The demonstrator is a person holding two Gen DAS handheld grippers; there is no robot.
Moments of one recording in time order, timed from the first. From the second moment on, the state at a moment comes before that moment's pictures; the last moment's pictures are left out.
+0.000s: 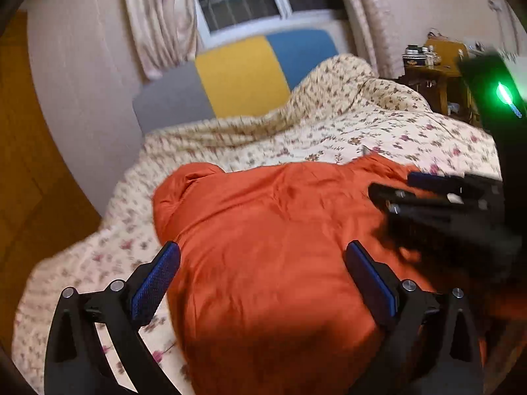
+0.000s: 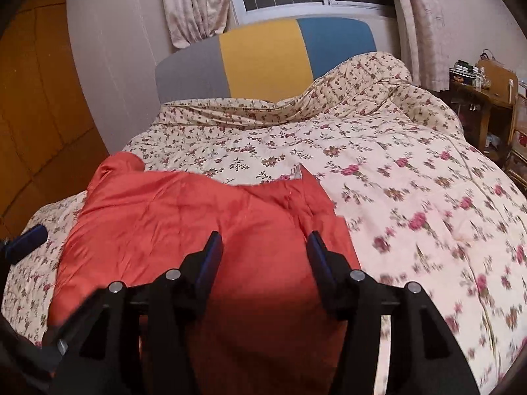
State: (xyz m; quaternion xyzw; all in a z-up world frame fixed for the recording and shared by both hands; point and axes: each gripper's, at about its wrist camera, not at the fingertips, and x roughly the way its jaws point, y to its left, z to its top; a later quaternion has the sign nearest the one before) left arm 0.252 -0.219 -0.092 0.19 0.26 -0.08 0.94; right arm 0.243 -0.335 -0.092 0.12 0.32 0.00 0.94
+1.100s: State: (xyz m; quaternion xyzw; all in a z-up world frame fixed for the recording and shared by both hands) left arm 0.192 -0.188 -0.120 0.06 0.28 -0.12 0.95; right arm 0.201 -0.334 -0.100 0.13 0.30 -0.03 0.95
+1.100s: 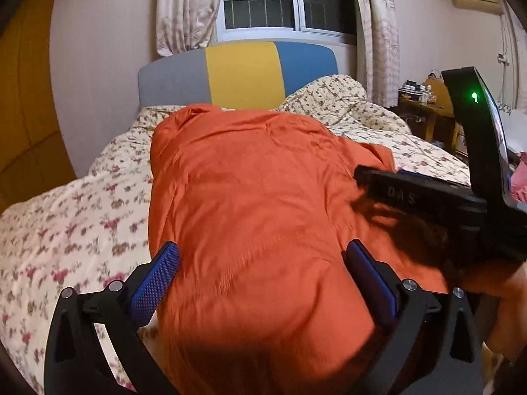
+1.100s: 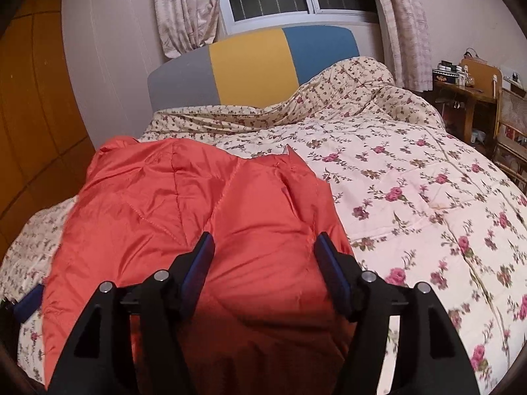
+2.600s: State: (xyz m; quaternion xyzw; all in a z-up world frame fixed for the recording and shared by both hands) left arm 0.202 -0.131 -0.105 -0.09 0.39 -0.26 0.88; right arm 0.191 -0.373 -0.126 0.34 0.42 0.17 0.82
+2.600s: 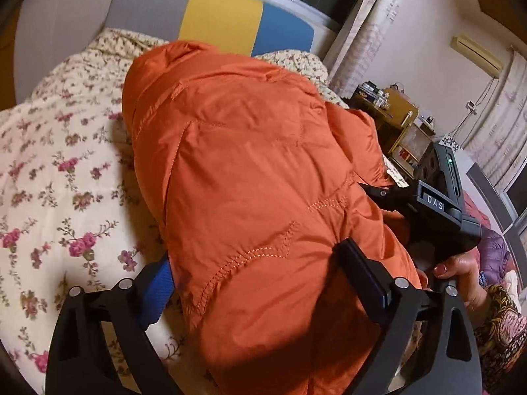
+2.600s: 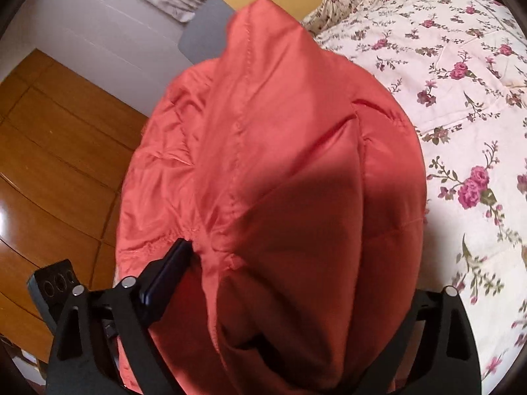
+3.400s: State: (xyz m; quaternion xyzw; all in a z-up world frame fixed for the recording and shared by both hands) left arm 0.127 0.035 -0.079 -0.14 0.31 -0.14 0.93; right arm 0.209 -0.180 -0.099 0.24 0.40 0.26 0.84
